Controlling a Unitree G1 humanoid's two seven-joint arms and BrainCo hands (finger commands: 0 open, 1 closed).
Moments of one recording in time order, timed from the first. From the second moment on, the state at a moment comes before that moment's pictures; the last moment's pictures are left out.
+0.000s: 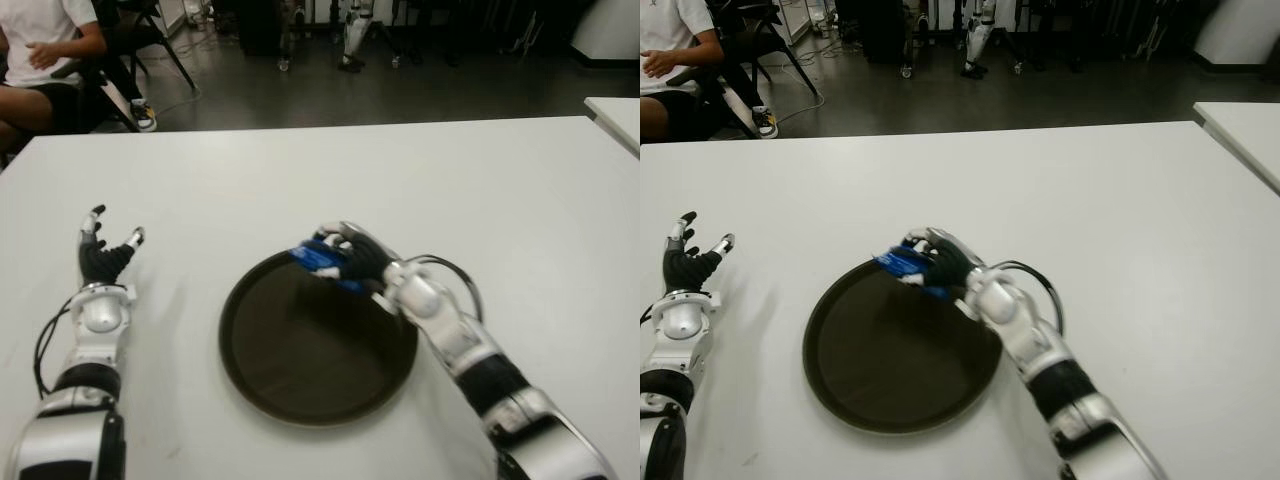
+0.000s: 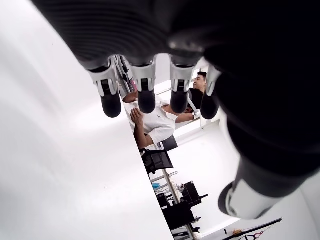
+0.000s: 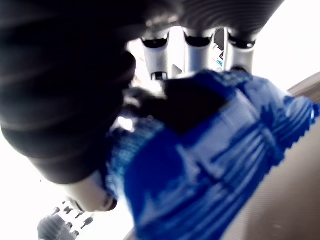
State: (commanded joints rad) left arm -0.50 0.35 0.16 1.14 0.08 -0.46 0.32; right arm -0.35 -0.16 0.33 0.33 -0.36 -0.26 0.21
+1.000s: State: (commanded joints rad) left arm -0.50 0.35 0.16 1.15 0.07 -0.47 0.31; right arm -0.37 -0.21 0.35 0.34 -0.35 -0.32 0.28
